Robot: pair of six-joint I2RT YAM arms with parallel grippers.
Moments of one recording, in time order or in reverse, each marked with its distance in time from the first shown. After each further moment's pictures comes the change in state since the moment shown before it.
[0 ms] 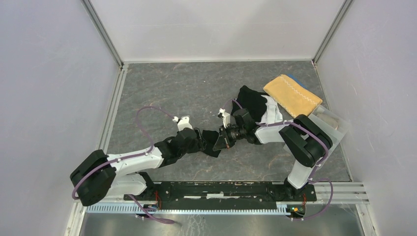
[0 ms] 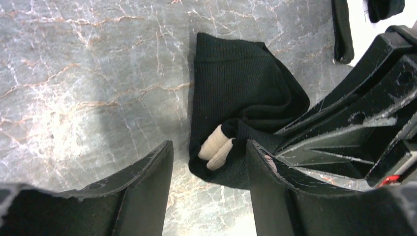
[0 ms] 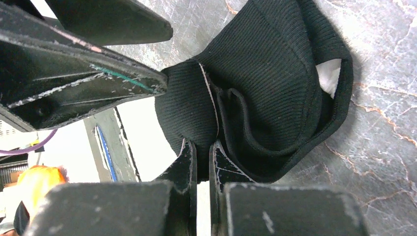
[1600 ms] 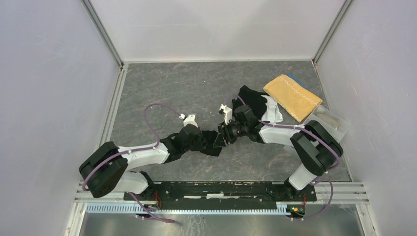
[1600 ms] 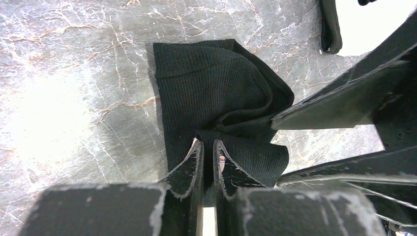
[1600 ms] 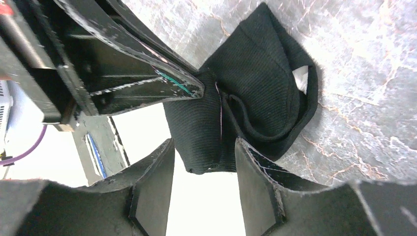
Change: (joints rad) left arm 0.044 0.152 0.046 0.121 0.140 0.064; right arm 0.000 -0.105 0.029 -0.116 0.079 -0.062
